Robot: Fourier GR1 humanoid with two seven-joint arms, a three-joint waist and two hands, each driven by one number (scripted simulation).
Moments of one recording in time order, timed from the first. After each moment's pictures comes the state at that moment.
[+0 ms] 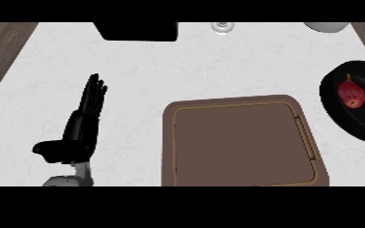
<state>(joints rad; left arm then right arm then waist) -0.03 0.06 -0.07 -1.59 0.02 0.15 -0.10 -0.66 -0.86 -0.69 -0.34 0.29 0.33 -0.53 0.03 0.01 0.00</state>
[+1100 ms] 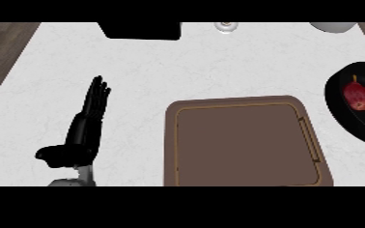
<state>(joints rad) -0.01 0.04 -0.09 -1.60 0.01 0.15 -0.11 -0.57 -1.08 -0.83 -0.16 0.19 0.41 -0.66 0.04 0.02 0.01</state>
